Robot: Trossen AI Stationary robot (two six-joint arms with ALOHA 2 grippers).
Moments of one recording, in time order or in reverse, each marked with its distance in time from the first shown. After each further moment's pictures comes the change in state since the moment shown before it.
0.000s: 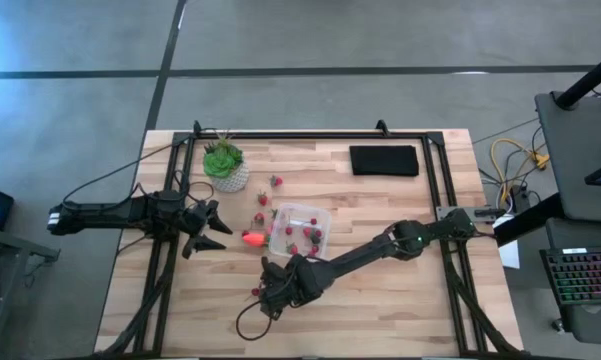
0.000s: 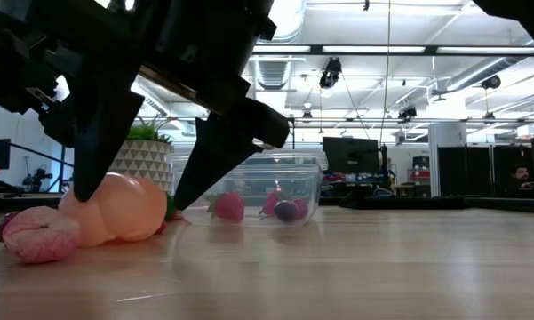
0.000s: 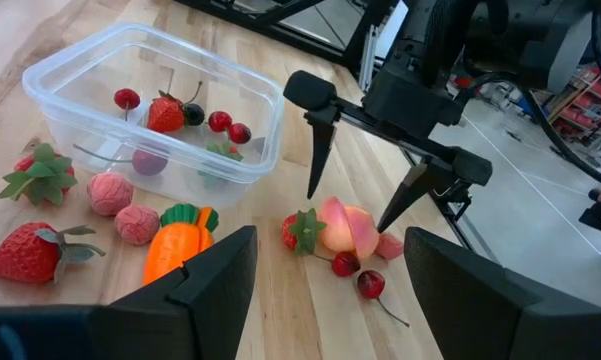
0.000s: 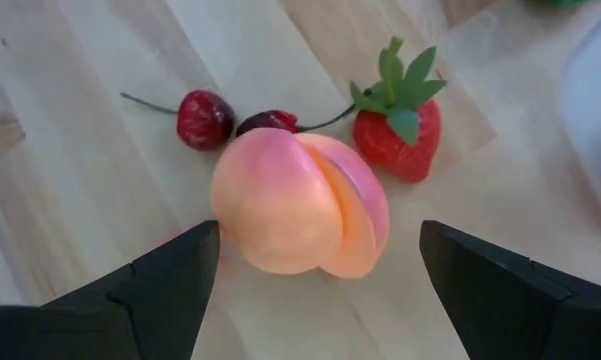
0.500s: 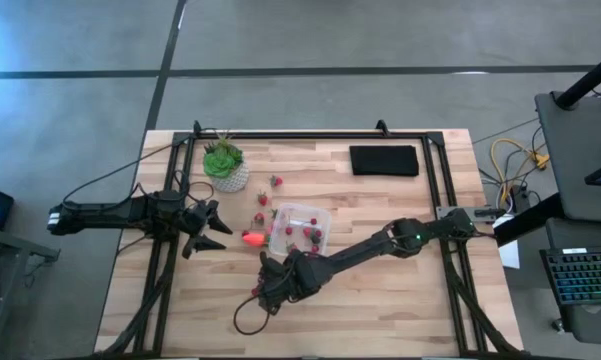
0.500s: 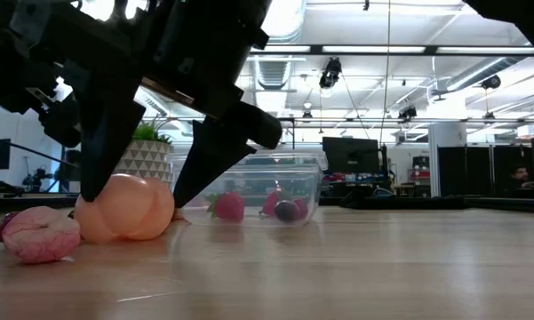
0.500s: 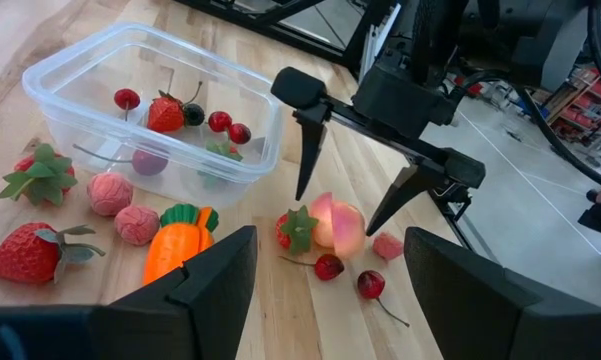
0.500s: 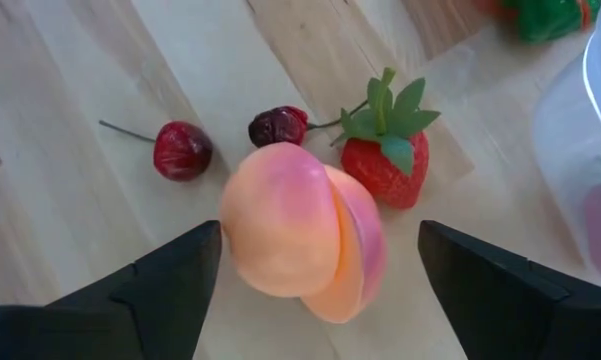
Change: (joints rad) left arm 0.000 0.000 0.000 0.000 0.000 0.000; right arm -0.021 0.000 -0.001 0.010 0.010 -0.036
